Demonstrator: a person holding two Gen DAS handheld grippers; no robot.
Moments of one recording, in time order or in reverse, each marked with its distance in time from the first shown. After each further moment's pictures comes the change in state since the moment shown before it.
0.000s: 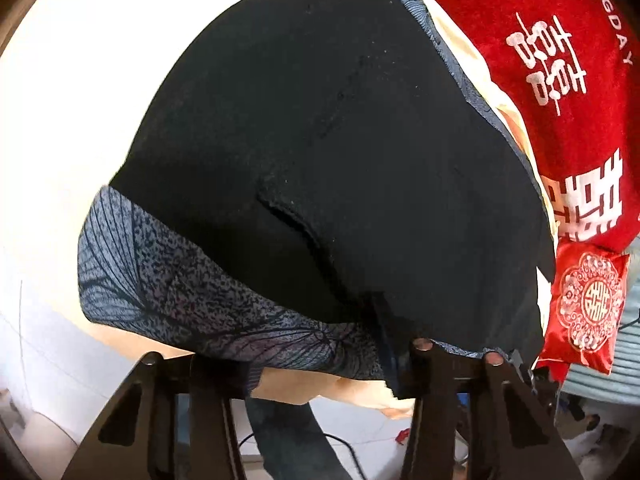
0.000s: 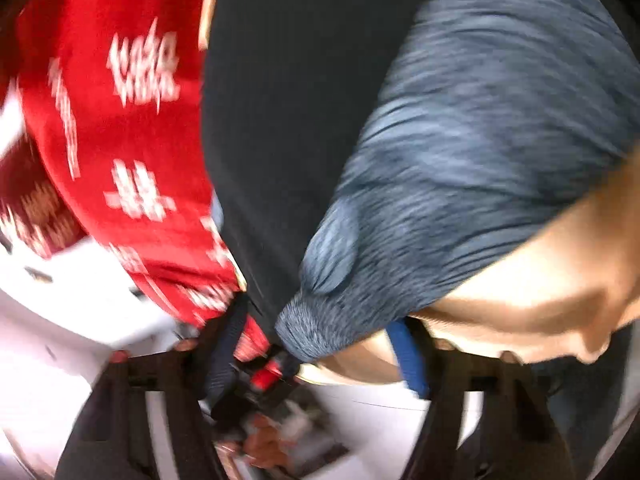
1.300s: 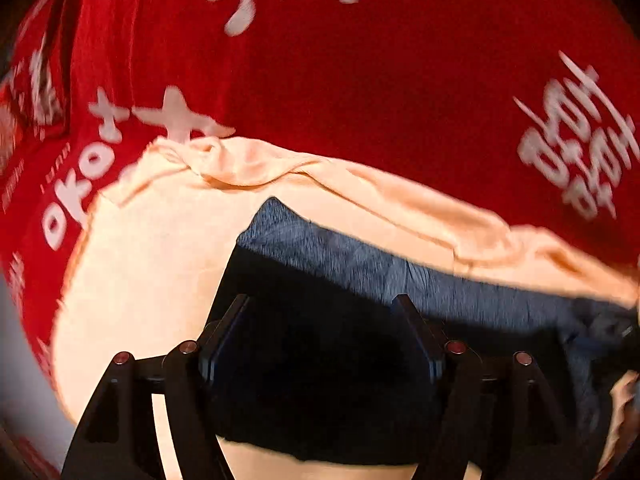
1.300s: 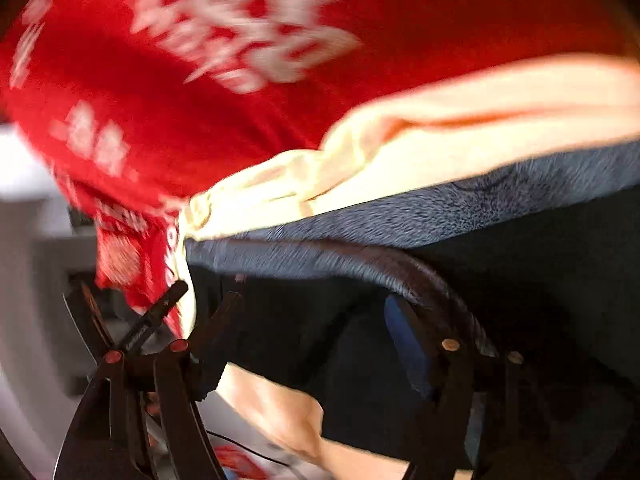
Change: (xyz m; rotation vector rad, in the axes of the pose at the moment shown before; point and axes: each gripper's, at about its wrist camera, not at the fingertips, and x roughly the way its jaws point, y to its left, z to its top) left arm -0.017 -0.159 0.198 0.284 -0.326 0.452; right arm 0.132 0.277 0.188 -0.688 0.304 -0.472
